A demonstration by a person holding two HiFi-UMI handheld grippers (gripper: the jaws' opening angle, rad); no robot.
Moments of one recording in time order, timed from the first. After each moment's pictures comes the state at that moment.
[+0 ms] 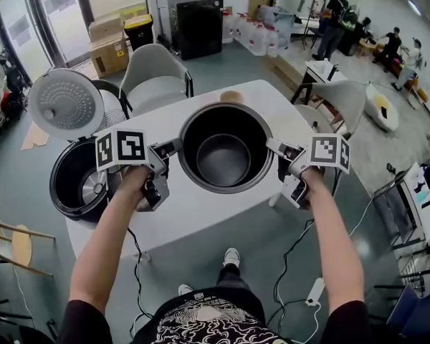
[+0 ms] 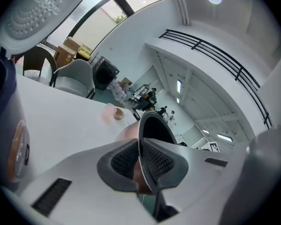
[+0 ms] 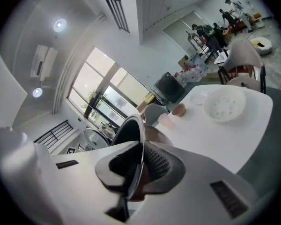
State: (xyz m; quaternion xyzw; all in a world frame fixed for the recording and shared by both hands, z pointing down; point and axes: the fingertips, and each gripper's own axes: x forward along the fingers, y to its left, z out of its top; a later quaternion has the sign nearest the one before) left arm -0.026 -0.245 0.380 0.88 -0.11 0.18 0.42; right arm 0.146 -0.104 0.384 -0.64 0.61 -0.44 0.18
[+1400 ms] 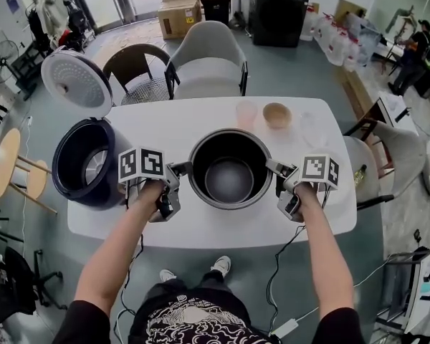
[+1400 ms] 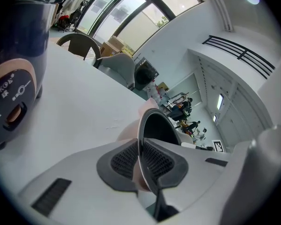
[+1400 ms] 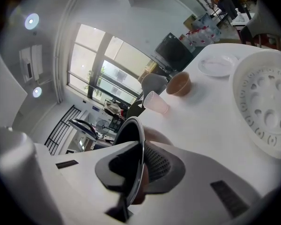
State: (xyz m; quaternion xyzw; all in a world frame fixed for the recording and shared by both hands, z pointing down) left arm 0.044 -0.337 0.552 0.78 -0.30 0.20 0.51; right arm 0.261 -0.279 0.560 -0.50 0.66 -0.56 0.09
